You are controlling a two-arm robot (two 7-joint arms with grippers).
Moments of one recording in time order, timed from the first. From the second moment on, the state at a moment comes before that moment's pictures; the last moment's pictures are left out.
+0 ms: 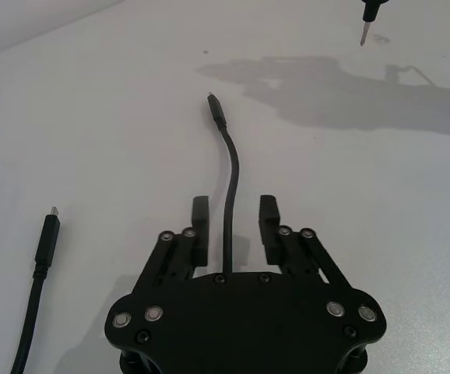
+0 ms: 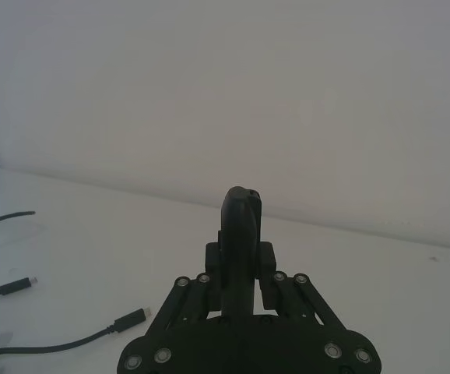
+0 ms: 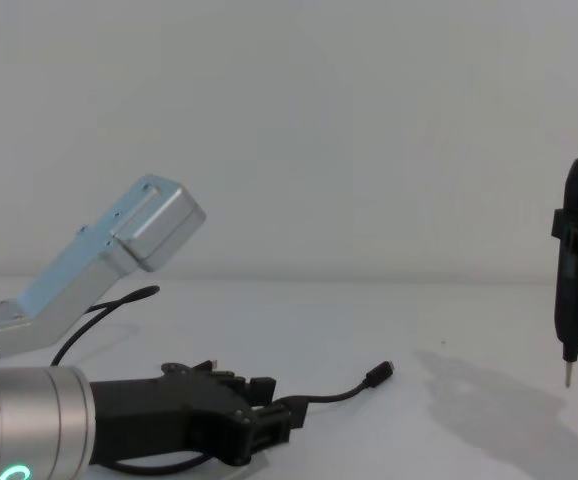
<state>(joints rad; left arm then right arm) -0.24 0.44 0.50 -1.55 -0.33 0.18 -0.46 -0.01 0.34 -0.23 -1.77 0.29 0.03 0.07</state>
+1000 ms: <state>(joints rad) -0.24 0.44 0.50 -1.56 -0.33 0.18 -0.45 0.00 0.34 -0.23 -1.76 0.30 0.03 0.10</state>
